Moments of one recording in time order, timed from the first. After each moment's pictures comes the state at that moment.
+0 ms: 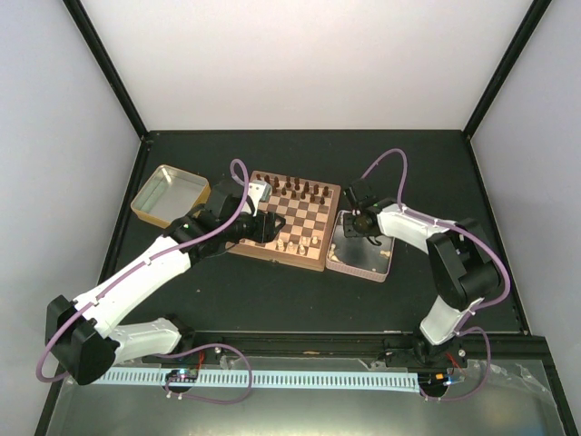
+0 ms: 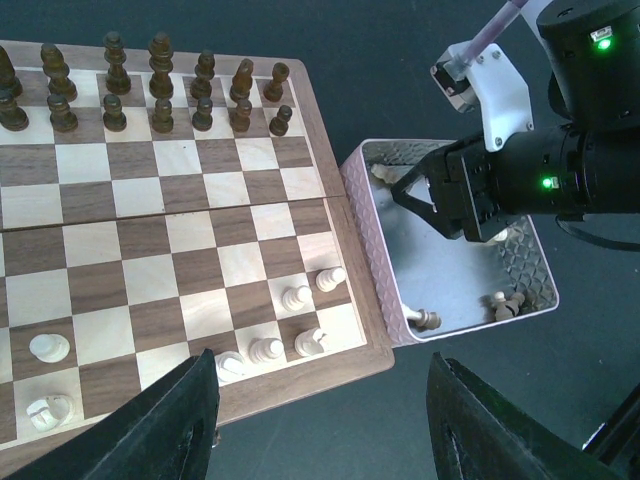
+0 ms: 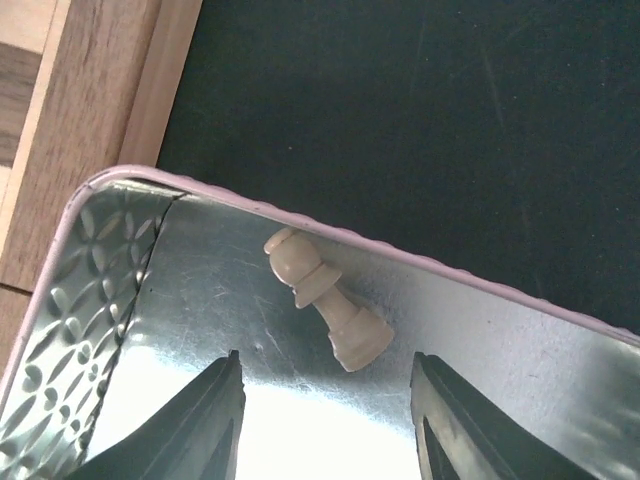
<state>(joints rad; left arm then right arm) -0.64 1.15 0.96 -0.48 0.16 -0.41 0.49 1.70 1.00 -0.46 0.16 0.39</state>
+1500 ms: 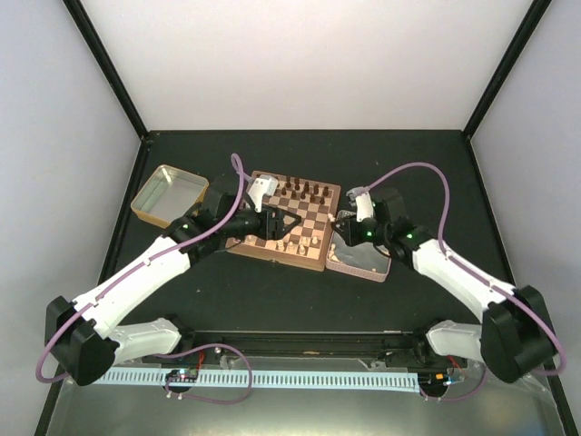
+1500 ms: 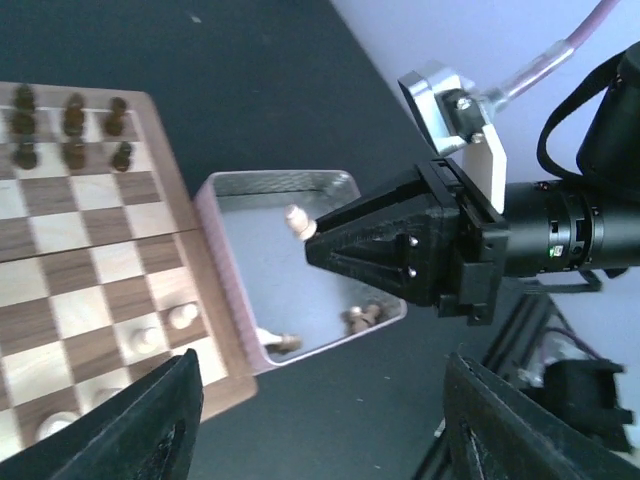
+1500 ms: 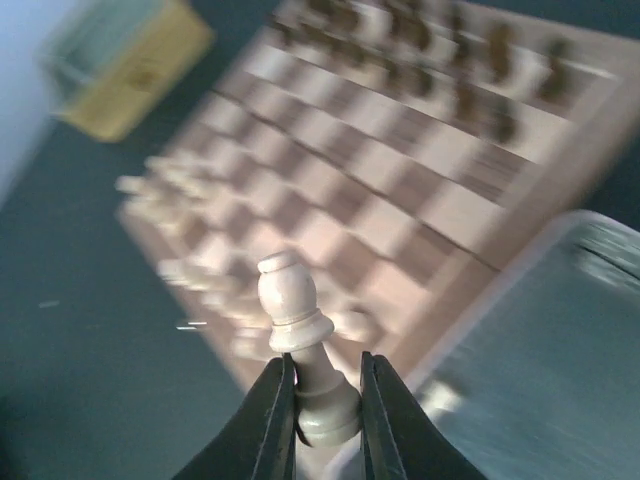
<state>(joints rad) -0.64 1.14 0.96 -0.34 0.37 -0.49 0.49 1.27 0.75 -0.22 -0.28 0.29</state>
